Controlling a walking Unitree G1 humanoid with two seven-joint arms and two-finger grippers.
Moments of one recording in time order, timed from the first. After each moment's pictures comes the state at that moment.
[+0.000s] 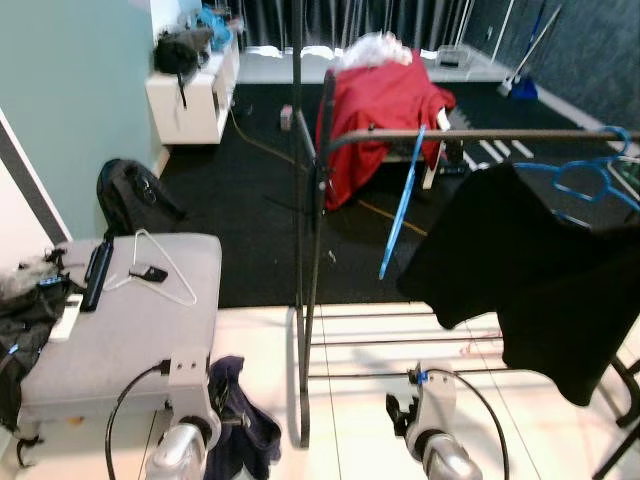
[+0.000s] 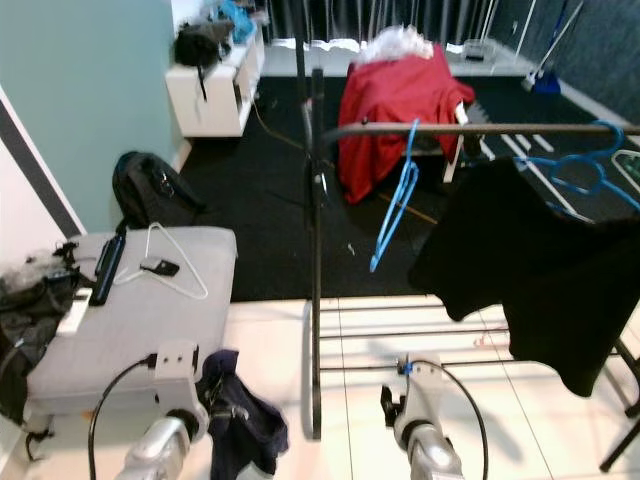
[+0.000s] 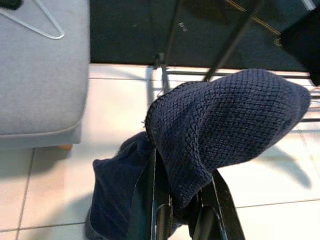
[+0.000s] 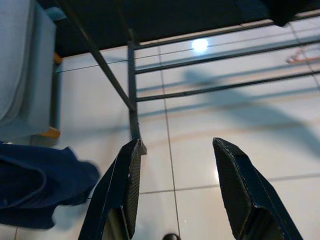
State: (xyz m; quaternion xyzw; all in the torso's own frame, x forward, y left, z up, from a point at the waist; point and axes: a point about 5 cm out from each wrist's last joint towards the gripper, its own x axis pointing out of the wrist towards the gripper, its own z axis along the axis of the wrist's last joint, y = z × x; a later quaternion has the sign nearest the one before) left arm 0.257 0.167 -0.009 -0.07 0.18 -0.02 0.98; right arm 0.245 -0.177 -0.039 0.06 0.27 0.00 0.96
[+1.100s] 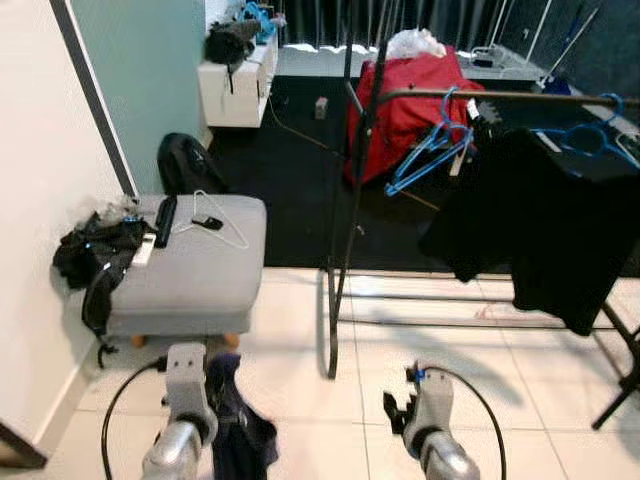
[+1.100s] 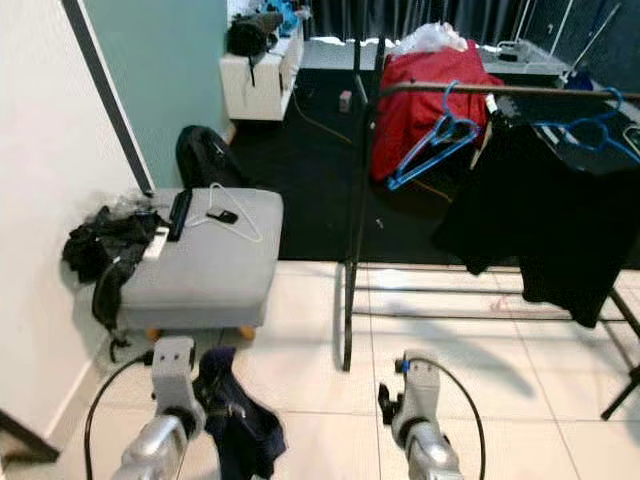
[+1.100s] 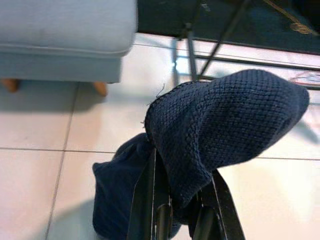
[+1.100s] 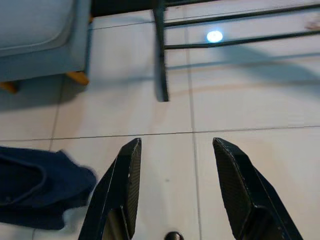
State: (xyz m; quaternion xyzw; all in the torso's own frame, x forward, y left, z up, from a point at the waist) left arm 0.257 0.169 -0.009 -0.07 0.18 -0.02 0.98; right arm 0.248 -0.175 -0.037 0.05 0.27 0.00 0.96
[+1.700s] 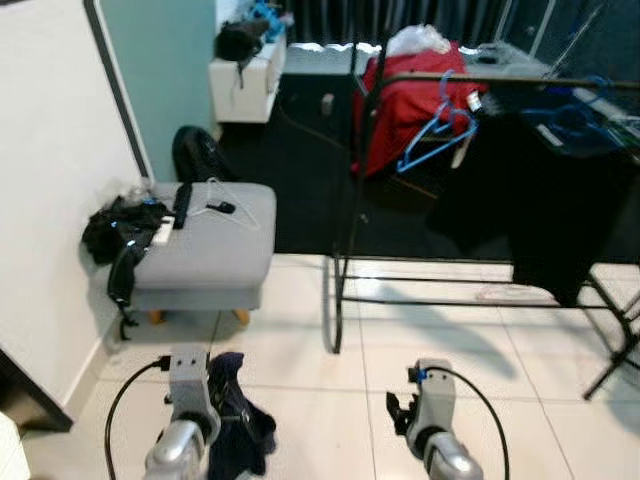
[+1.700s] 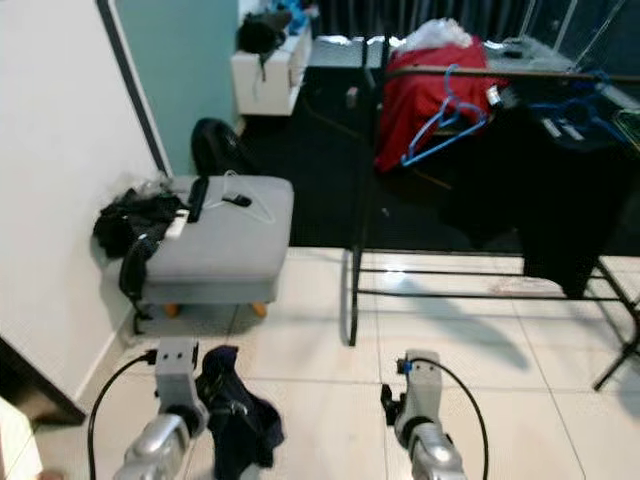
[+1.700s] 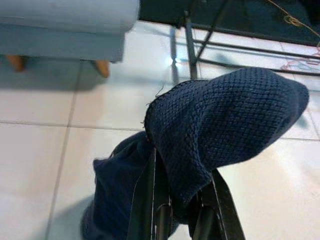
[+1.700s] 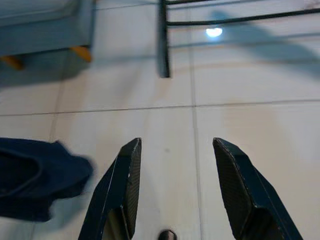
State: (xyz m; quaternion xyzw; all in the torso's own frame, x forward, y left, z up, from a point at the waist) left arm 0.263 0.166 -0.003 -0.07 0.16 -0.02 0.98; right arm 0.249 -0.177 -0.036 0.05 0.27 0.00 0.96
